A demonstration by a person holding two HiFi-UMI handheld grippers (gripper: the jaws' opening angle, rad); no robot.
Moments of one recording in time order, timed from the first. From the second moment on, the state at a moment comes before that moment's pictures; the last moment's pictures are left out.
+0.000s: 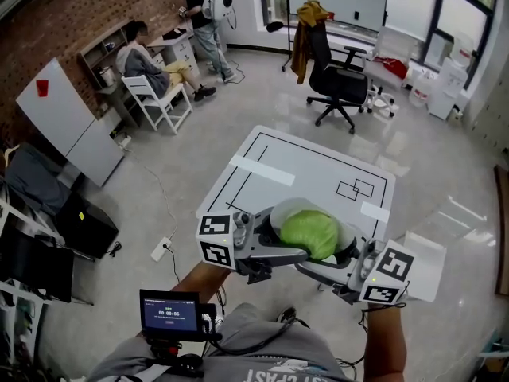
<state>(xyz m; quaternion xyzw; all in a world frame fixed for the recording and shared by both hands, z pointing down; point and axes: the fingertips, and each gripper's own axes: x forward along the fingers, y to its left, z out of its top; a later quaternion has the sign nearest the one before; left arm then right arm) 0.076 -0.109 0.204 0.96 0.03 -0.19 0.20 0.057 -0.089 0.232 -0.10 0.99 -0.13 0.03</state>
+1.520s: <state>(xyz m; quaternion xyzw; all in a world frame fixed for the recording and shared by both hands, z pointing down) 0.030 -0.305 0.250 0.94 0.14 -0.14 0.26 0.005 -0.288 0.275 -0.22 0.96 -0.18 0.02</state>
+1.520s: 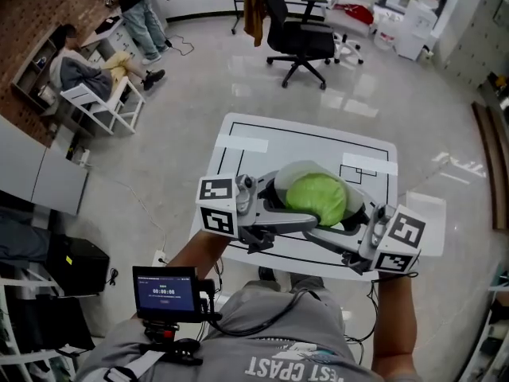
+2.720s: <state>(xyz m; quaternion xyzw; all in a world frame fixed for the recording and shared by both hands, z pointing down) 0.100 -0.423 0.388 0.93 0.05 -0.05 0.35 0.071 -0.401 0.410 -0.16 0.94 -0.29 -0.02</state>
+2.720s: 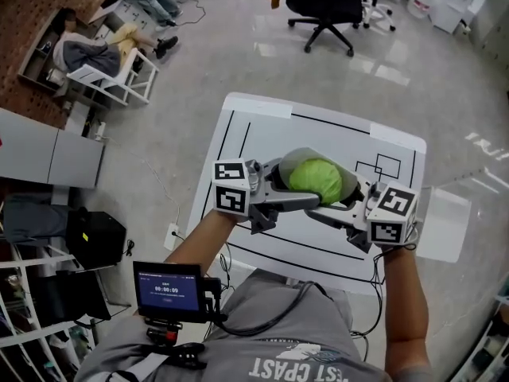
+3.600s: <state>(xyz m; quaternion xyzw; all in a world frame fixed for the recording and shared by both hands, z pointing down) 0.089 -0.437 0.552 0.92 0.04 0.08 0.39 0.057 -0.412 0.581 -0.12 0.89 -0.39 -0.18</state>
